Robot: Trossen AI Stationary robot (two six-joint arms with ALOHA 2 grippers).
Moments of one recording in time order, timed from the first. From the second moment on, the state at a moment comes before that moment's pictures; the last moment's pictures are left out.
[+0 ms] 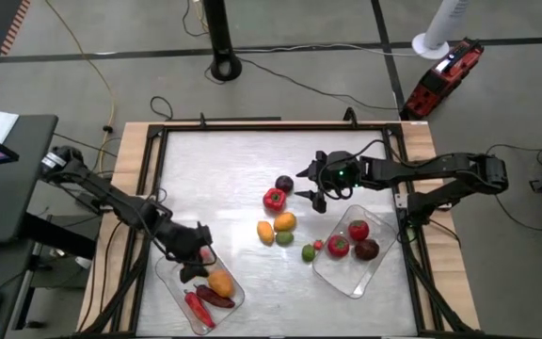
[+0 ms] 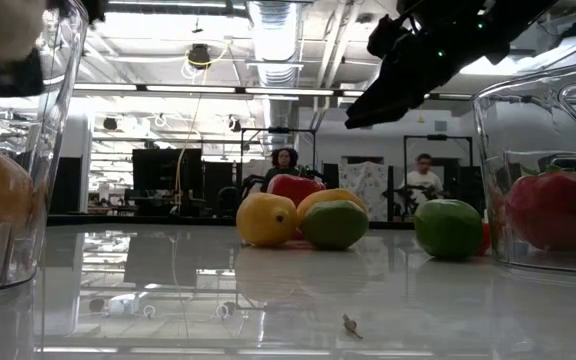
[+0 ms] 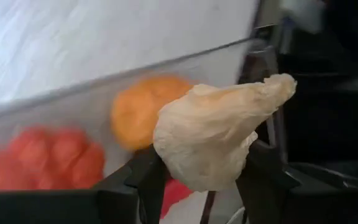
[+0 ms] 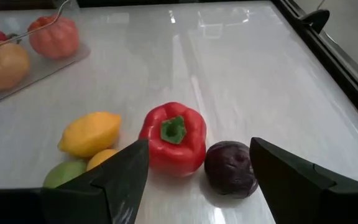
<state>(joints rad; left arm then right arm) -0.49 1.13 0.74 -0.43 0.18 -1.06 -0.17 1.29 0.76 0.01 -0.03 -0.05</state>
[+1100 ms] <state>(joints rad) -0.19 1.34 0.74 -0.25 -0.08 -0.57 -0.16 1.30 0.76 0.03 -0.03 -0.06</state>
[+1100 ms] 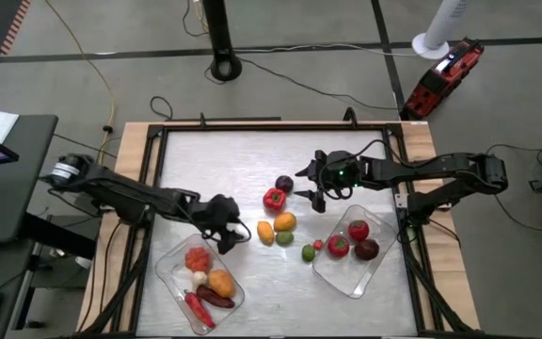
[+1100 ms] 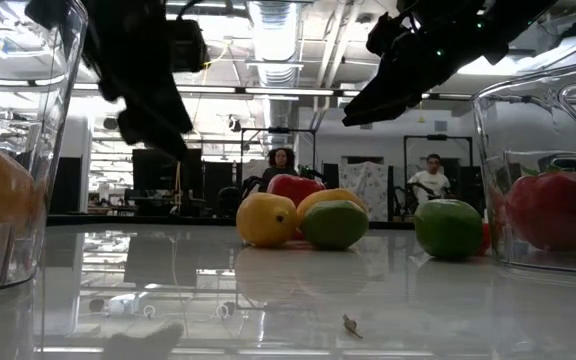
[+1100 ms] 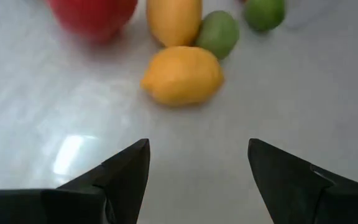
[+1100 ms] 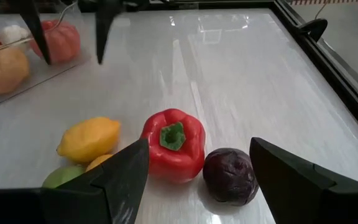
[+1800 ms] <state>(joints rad) -0.14 1.72 1.07 -0.35 -0.09 0.01 -0.17 1.30 0.76 0.01 -0.03 -0.08</state>
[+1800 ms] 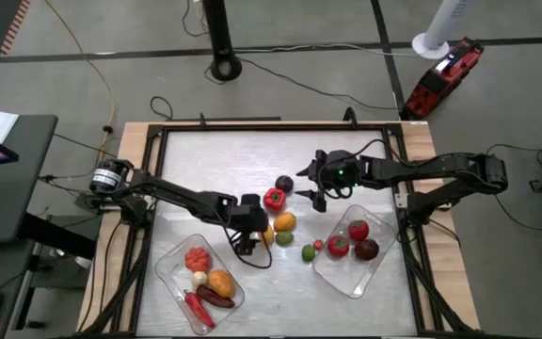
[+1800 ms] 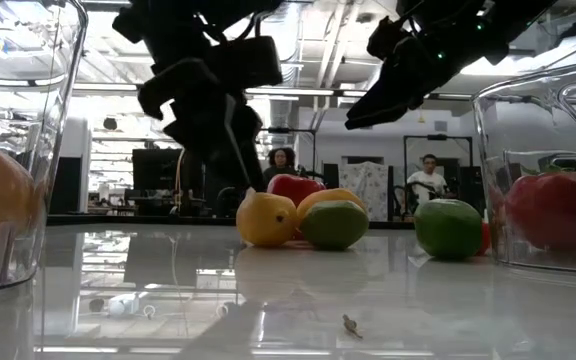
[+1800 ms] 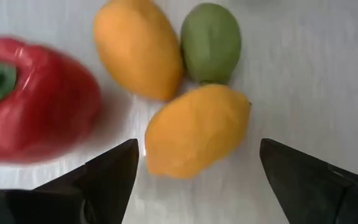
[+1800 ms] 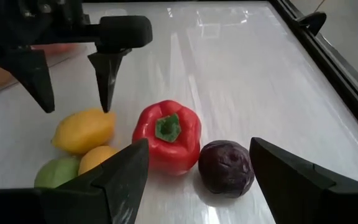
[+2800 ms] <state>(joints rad) -0.06 1.09 0.67 0.25 -0.30 0.13 0.05 1.62 0.96 -0.16 -0.03 -0.10</state>
